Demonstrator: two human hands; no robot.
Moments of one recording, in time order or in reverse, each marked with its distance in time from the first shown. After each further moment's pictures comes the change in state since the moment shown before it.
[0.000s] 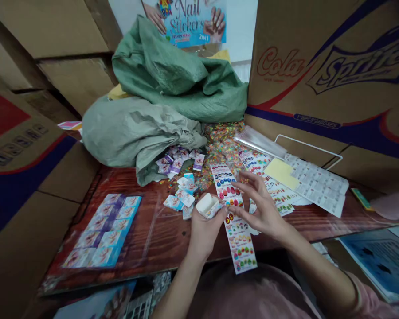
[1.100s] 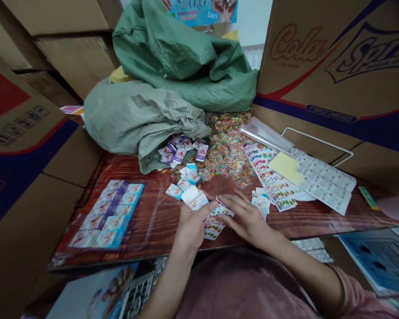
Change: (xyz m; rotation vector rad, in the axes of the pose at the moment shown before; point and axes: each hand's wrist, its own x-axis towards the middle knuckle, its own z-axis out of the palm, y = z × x) left_hand 0.000 0.000 -0.029 -0.256 0.105 -0.240; right_hand -0.035 0.006 0.045 -0.095 -0.167 -0.241
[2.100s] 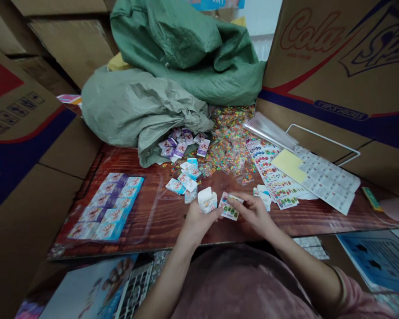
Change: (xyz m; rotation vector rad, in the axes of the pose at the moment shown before) left_hand 0.002 -0.011 -0.006 0.307 -0.068 -0.137; right_hand -0.001 0.013 0.003 0.398 0.015 0.406
